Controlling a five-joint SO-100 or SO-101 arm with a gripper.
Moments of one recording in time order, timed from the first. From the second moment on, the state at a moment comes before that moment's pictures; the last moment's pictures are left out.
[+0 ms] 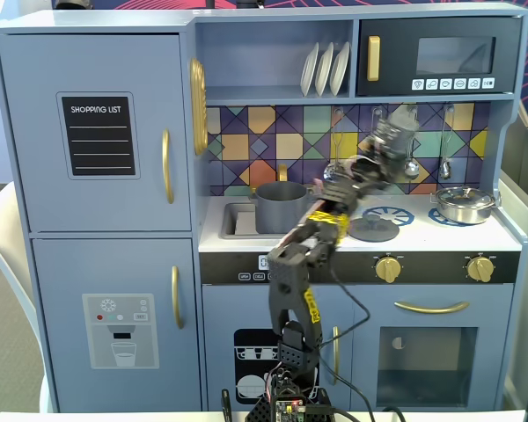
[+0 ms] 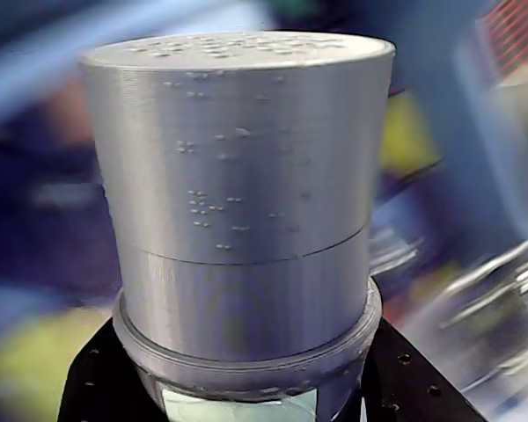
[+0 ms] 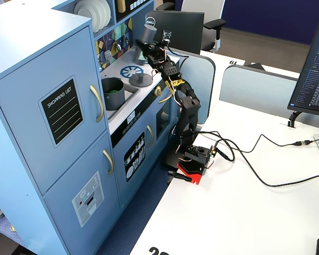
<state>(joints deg) 37.8 108.5 82.8 19.2 -54.5</state>
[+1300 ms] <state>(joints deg) -2.3 107.1 65.5 48.4 49.2</state>
